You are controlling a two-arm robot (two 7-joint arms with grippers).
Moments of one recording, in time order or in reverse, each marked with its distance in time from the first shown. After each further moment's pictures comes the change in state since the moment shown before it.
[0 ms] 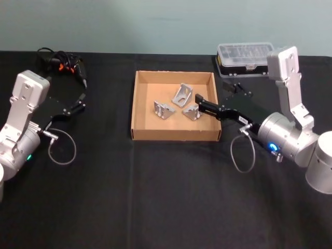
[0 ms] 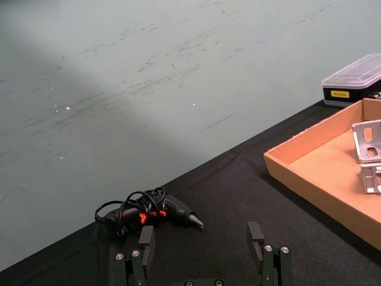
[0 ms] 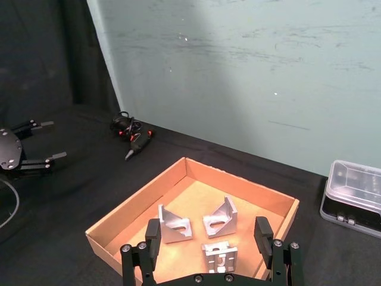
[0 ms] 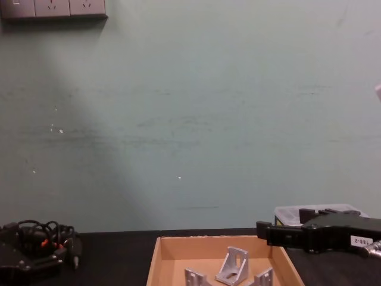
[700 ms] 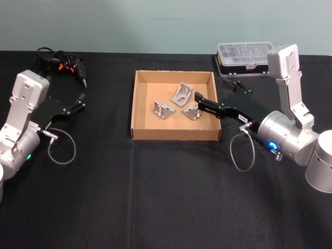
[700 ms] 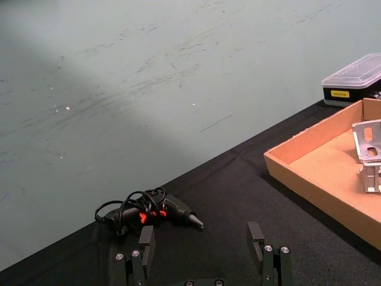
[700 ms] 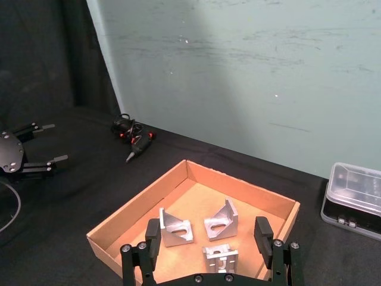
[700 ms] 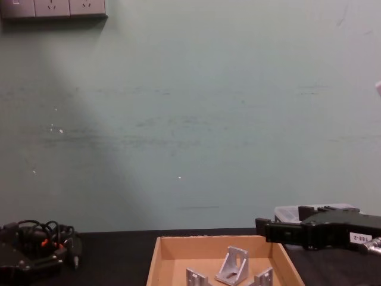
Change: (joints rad) left arm 0.000 0.000 0.000 0.000 0.000 0.000 0.000; right arm 0.002 -0.003 0.003 -0.004 0.001 0.002 0.003
